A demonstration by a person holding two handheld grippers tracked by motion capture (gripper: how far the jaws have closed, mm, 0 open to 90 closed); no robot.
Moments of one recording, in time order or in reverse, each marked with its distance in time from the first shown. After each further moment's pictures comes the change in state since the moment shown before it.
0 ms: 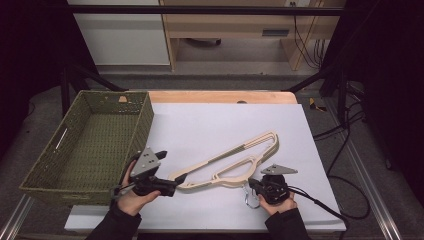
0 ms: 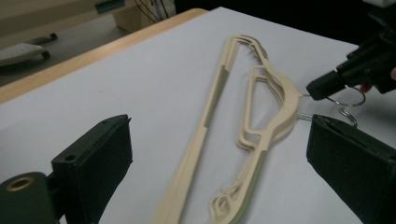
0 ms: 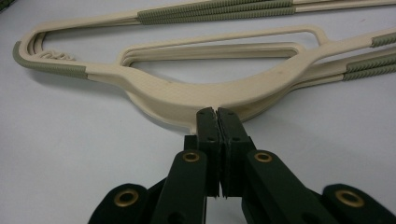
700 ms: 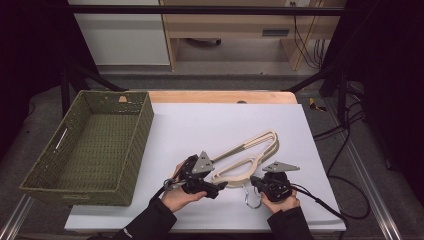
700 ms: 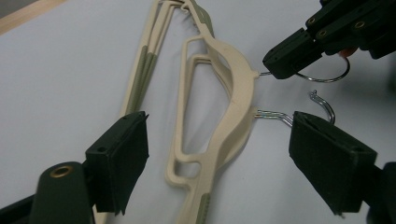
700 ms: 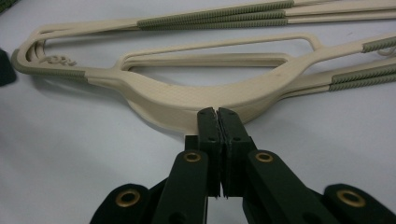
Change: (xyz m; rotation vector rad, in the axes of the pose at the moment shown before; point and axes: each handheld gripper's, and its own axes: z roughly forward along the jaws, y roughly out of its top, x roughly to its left) left arm -0.057 0.012 0.110 0.172 -0.177 0.111; right arm -0.003 0.008 -0.007 0.005 -0.010 -0.025
